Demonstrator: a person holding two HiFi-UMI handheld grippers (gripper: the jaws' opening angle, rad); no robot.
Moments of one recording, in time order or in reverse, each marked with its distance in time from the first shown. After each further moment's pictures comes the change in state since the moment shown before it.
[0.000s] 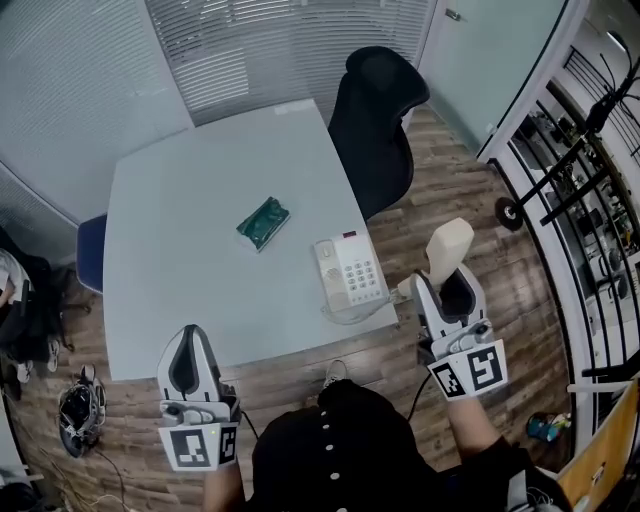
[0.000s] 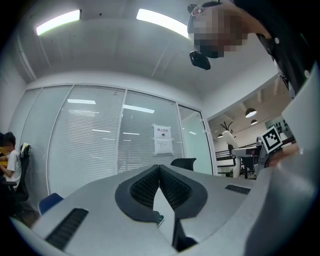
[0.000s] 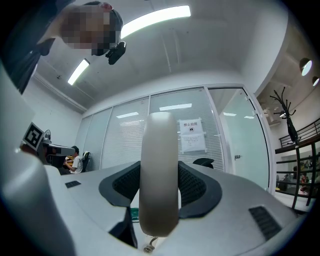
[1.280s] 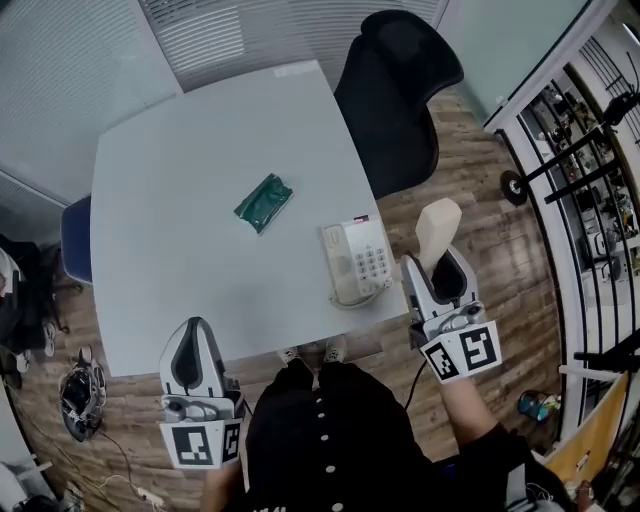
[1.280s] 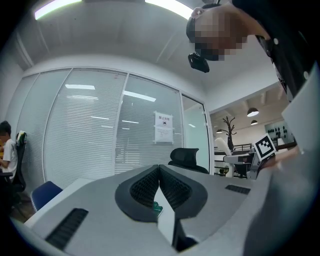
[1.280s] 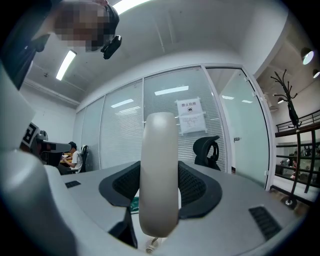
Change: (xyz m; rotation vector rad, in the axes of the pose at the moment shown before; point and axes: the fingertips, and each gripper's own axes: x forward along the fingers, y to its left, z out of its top) left arm 0.051 0.024 -0.039 -0.055 0.129 -0.033; right arm 0.072 -0.001 -0.065 0.067 0.167 -0.016
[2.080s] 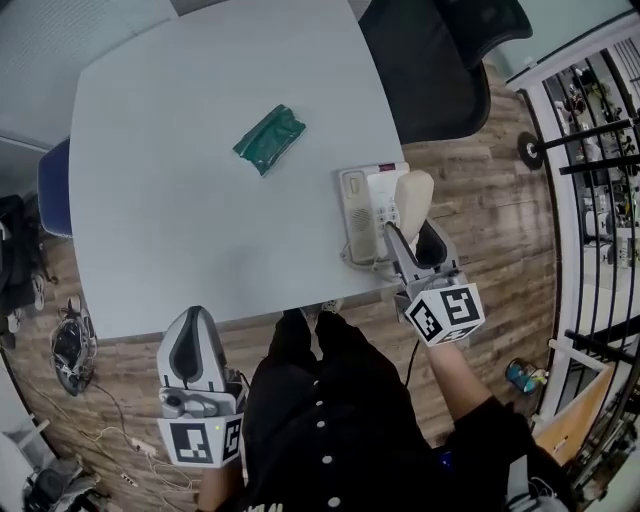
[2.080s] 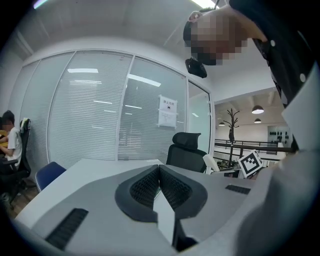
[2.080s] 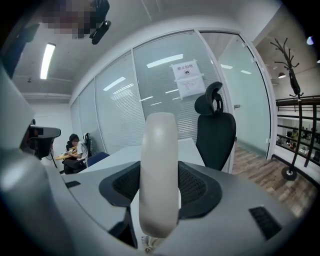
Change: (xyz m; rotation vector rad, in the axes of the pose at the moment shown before) left arm -0.013 0.016 -0.066 -0.065 0.177 0.008; right arm 0.038 0.018 -0.147 0.128 0.300 0.006
